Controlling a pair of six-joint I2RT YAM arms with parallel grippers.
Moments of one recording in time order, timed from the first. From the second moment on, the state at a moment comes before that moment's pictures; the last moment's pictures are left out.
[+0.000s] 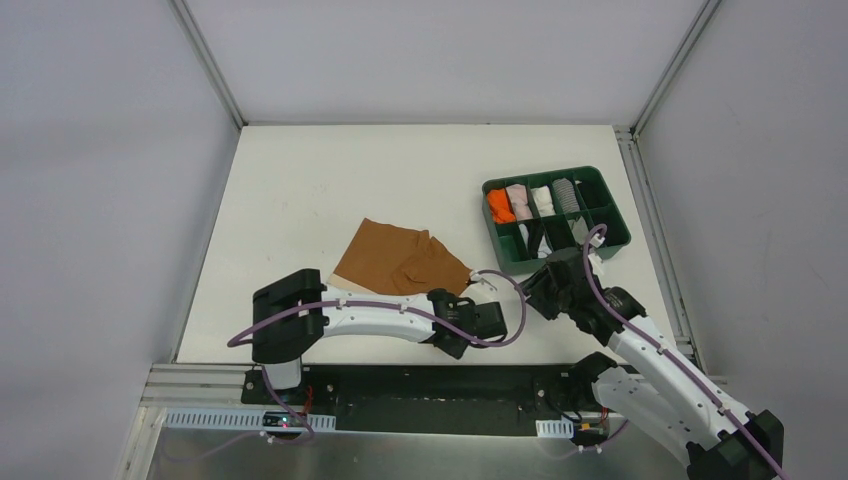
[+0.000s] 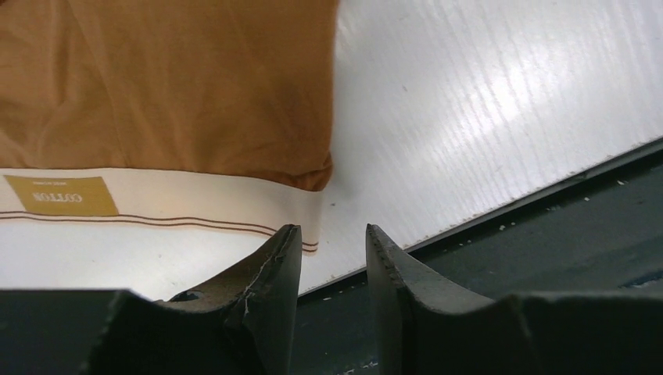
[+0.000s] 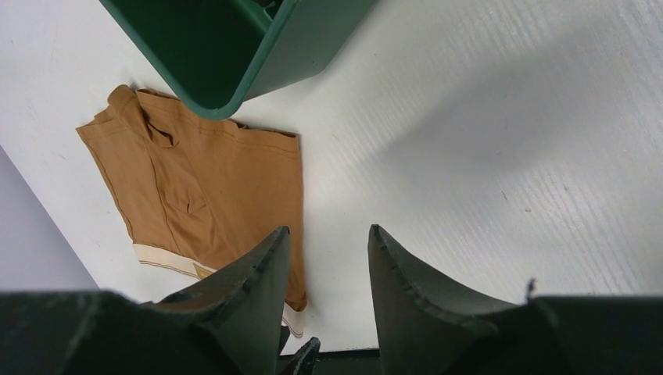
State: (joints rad) left arm -1.38 1.78 1.22 -0.73 -0.36 -0.73; right arm 0.56 0.75 0.56 -0.72 0.19 1.24
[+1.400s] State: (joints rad) left arm -1.38 1.56 1.06 -0.67 -0.34 -0.78; right arm 0.71 0.94 0.38 -0.44 0.03 1.40
